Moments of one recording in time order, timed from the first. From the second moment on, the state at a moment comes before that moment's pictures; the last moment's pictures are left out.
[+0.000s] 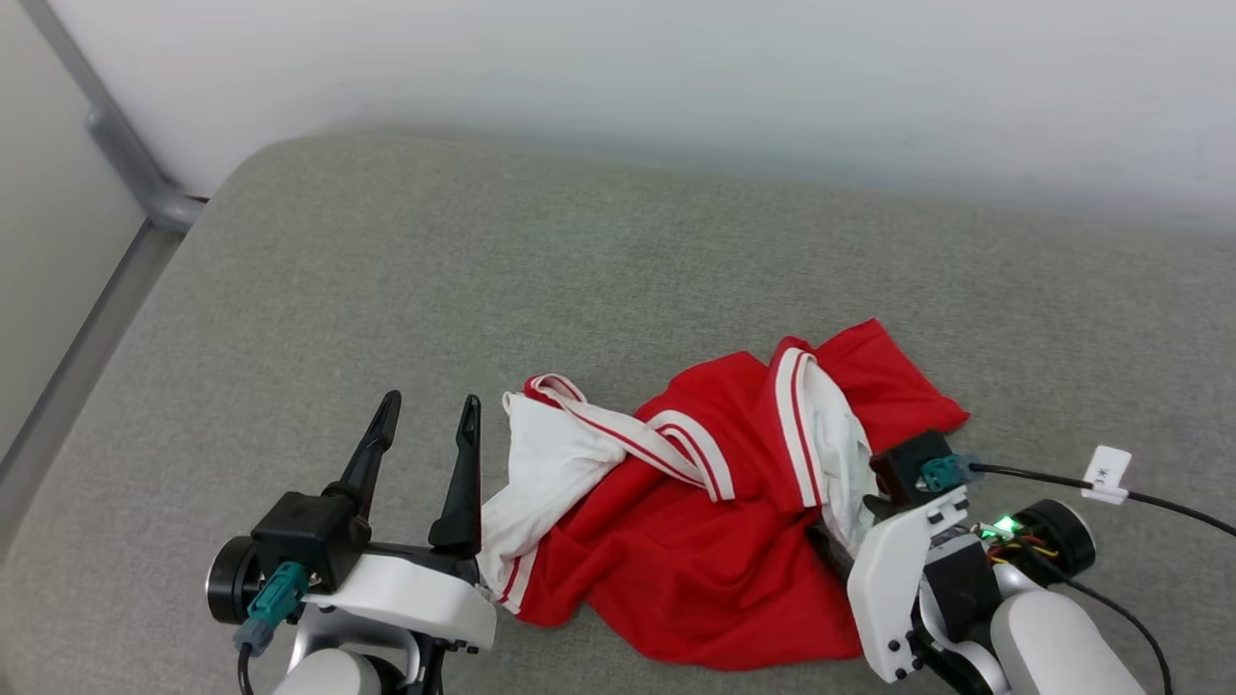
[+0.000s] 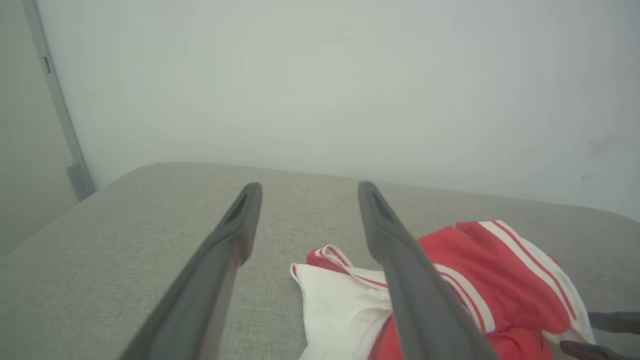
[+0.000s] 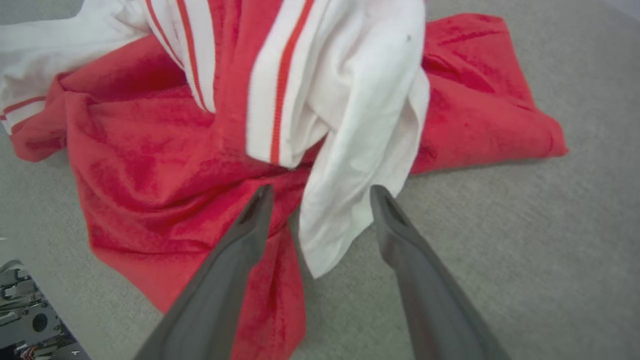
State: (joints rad) left arm -0.14 0.34 -0.45 -0.03 -0.51 0.25 -0.26; right arm -0.21 -0.16 0.28 0.18 0.18 0.13 0.53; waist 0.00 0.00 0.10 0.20
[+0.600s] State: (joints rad) left arm -0.13 0.31 -0.41 0.00 -0.50 0.23 -0.26; right arm -0.34 -0.22 0.23 0.20 0.16 0.13 0.44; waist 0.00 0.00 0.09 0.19
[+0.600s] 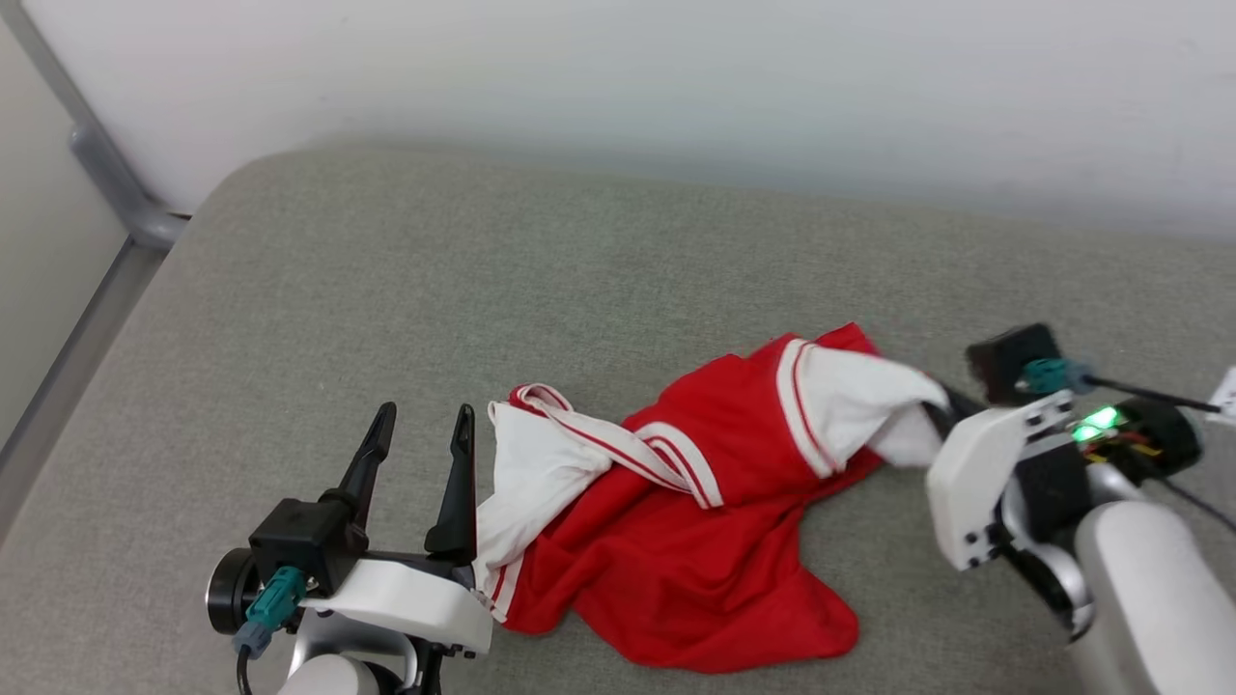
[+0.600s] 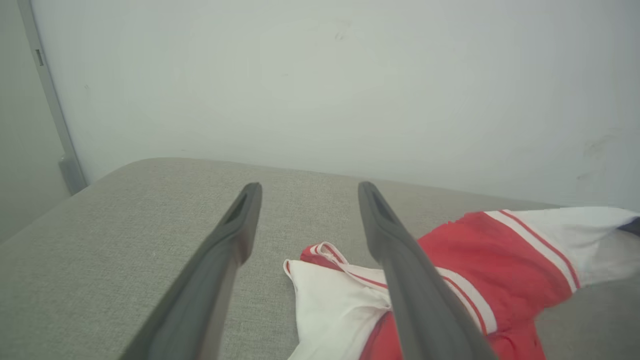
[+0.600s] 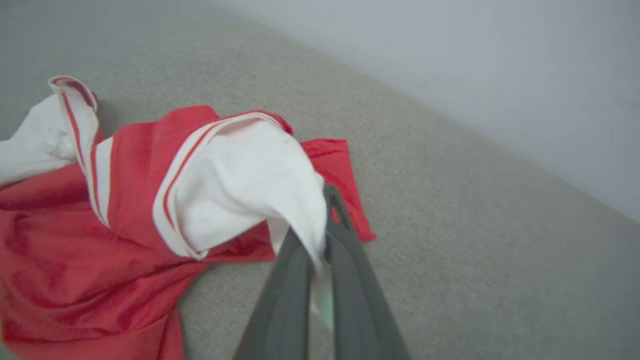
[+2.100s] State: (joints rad) left arm -0.05 0.40 -0.42 0.06 -0.58 0.22 -0.08; right arm 0.21 -0.05 -0.13 -0.10 0.18 0.13 0.09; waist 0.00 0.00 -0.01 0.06
